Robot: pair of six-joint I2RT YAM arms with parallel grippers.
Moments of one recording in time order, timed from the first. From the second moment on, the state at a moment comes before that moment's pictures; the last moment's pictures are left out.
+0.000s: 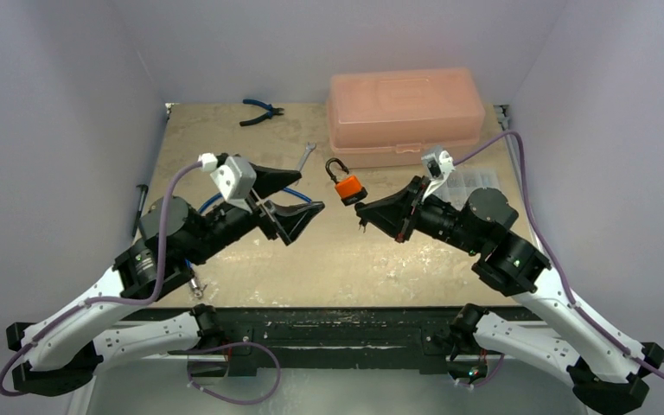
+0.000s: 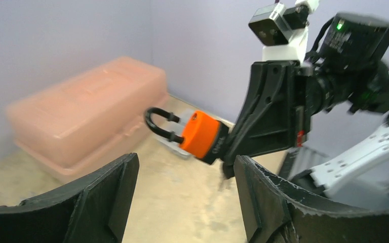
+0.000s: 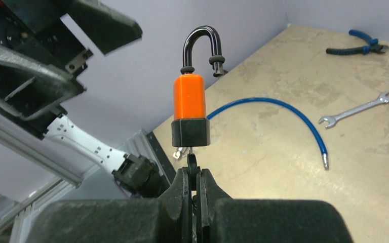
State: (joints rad) left arm -1.04 0.79 1.14 -0.18 -0.08 -0.13; right arm 0.82 0.78 1.01 -0.21 -0.23 0.45
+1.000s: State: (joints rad) left arm -1.03 0.84 1.11 -0.44 0.24 0.93; right arm 0.82 0.82 1.13 -0.48 -0.60 0.42
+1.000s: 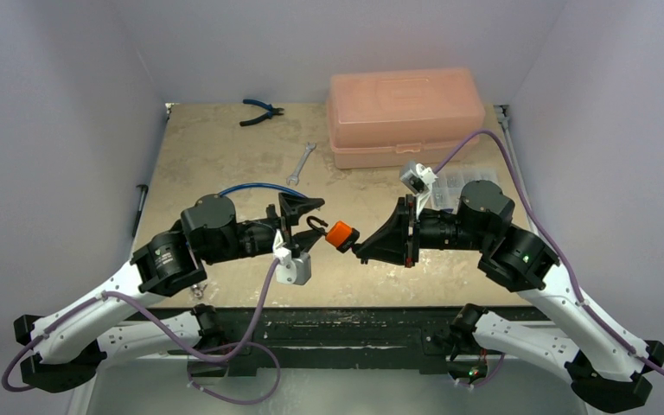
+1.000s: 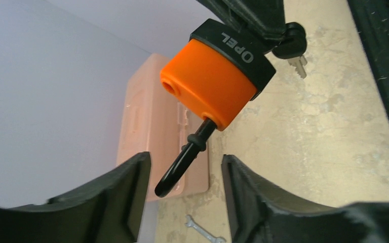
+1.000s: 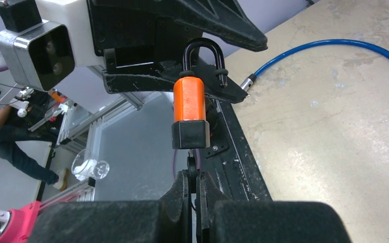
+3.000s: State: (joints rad) left arm -1.03 0.57 0.93 -0.47 -0.28 0.17; right arm 0.82 0.96 0.88 -0.35 -0.33 0.40
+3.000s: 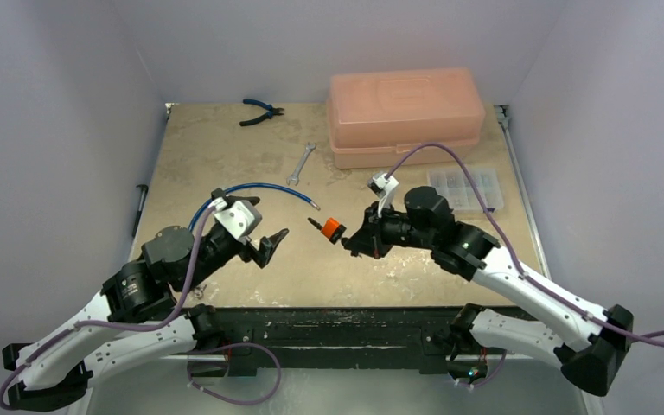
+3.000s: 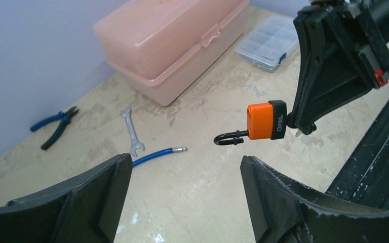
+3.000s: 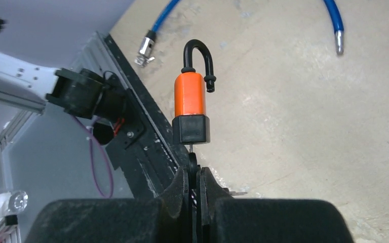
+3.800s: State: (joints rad) left arm -1.03 0.33 0.59 -0.38 -0.47 -0.11; right arm 0.94 1.51 0.86 0.01 -0.33 0.48
